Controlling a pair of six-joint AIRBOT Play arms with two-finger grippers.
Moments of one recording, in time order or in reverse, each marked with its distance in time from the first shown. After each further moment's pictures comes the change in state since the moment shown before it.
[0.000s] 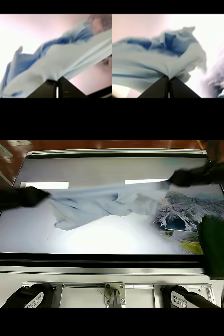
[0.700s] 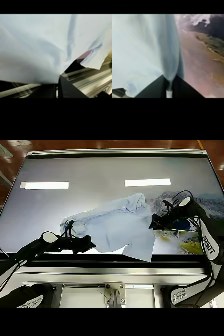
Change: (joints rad) left arm -0.211 -0.322 -0.868 -0.690 0.449 0.161; right arm -0.007 -0.483 -0.418 0.015 -0.020 0.100
